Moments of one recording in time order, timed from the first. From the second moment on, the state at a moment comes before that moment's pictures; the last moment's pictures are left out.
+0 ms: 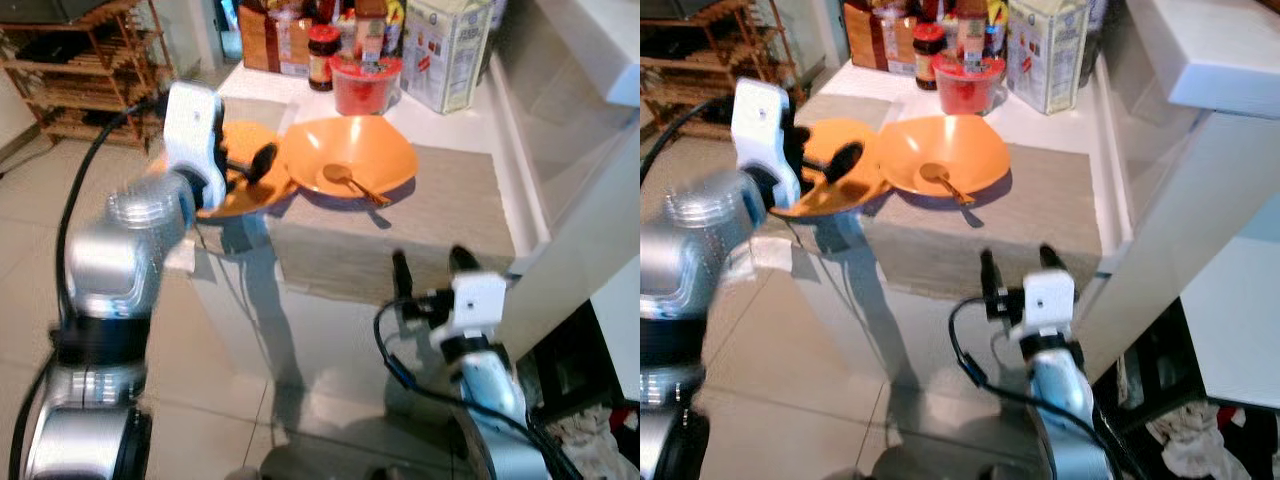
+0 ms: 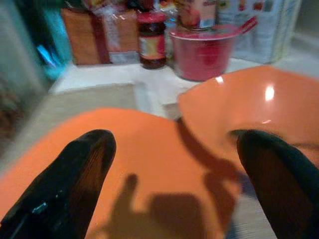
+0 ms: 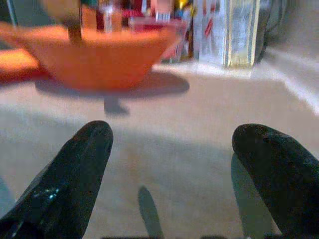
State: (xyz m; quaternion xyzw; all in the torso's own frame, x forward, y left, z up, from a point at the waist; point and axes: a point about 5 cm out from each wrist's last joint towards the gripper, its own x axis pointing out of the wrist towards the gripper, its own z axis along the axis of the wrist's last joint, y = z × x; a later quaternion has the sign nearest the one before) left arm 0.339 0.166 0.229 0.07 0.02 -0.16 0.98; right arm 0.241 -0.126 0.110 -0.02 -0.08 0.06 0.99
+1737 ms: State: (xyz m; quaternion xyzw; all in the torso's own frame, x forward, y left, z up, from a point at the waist) left arm 0.317 0.156 0.203 0.08 -0.03 -0.11 0.99; right arm 0.272 -0.106 0.156 0.00 -0.12 0.17 0.98
